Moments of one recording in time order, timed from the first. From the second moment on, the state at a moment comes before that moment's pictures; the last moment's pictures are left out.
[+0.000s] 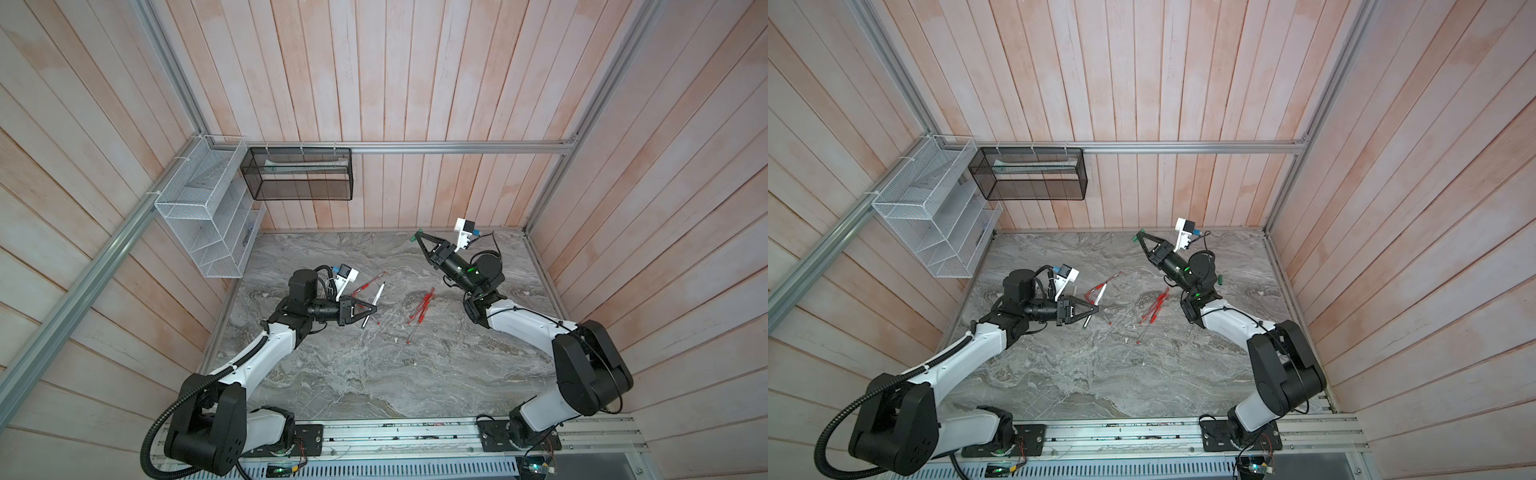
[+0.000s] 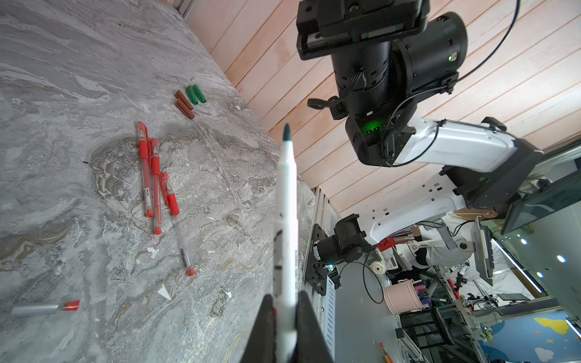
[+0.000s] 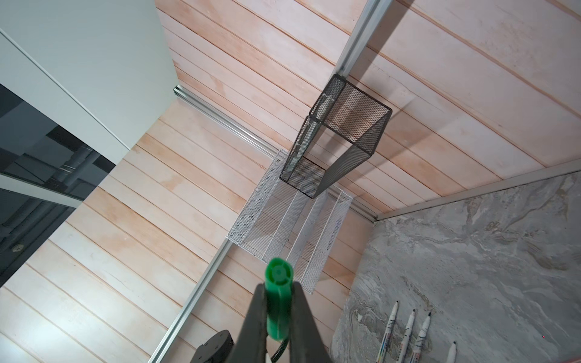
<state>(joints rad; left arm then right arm) -0.27 1.28 0.72 0.07 1.14 -0.37 0.48 1.56 0.89 1.00 -0.39 1.21</state>
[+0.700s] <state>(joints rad) -0.16 1.39 0.86 -0.19 0.49 -0.15 0.34 1.10 0.77 0.37 -0.34 0.86</state>
